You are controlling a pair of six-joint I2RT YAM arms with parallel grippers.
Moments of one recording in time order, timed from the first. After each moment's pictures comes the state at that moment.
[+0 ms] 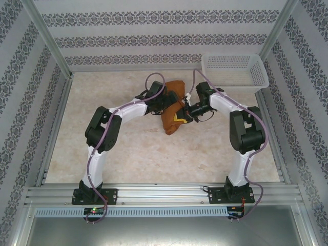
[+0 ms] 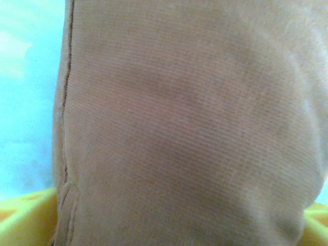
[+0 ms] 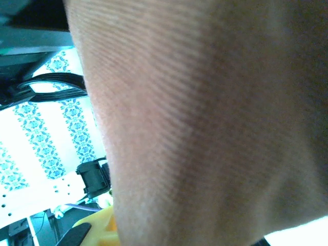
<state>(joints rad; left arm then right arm) -0.52 2.16 1.58 -0.20 0.13 -1.03 0.24 1.94 1.39 -0.86 -1.01 0.31</state>
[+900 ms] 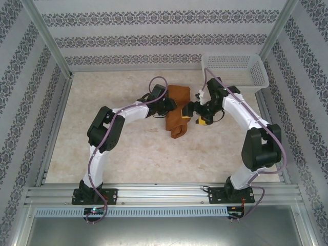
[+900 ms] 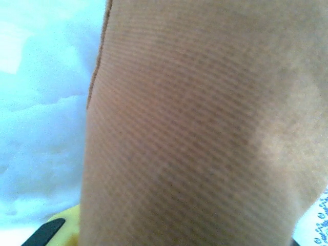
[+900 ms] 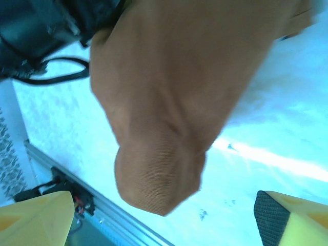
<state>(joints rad) -0.54 2.17 1.55 -0.15 0.21 -1.02 0.19 1.67 1.36 -1.02 -0.63 0.32</state>
